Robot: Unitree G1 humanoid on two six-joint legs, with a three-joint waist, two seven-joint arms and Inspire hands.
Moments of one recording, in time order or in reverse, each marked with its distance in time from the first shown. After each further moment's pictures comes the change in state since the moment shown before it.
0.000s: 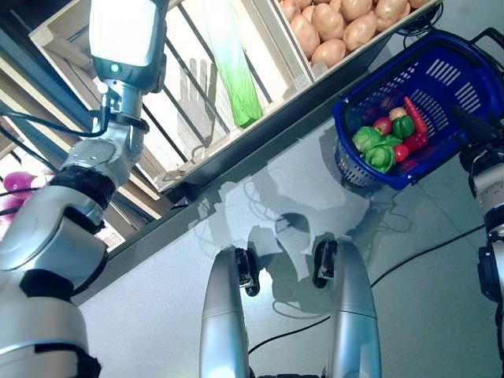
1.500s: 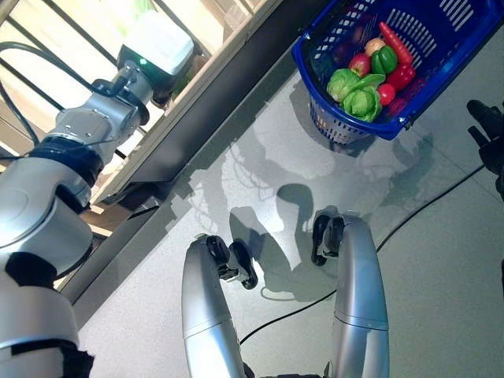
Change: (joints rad) left arm -0.165 -0.003 -0.189 0.077 0.024 -0.114 -0.468; right arm 0.063 -0.141 0.041 -0.066 0.110 0.041 0.110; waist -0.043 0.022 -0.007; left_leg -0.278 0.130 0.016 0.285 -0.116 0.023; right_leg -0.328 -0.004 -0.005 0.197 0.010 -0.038
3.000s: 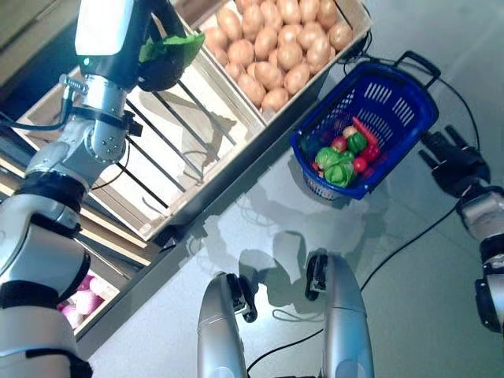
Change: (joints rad) left arm 0.356 -0.002 0.627 -0.134 -0.569 -0.435 0.110; right arm 0.227 0.185 -0.074 -0.211 -0.223 -0.027 0.176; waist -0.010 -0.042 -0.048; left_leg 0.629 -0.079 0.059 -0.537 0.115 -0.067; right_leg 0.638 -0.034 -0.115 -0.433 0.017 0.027
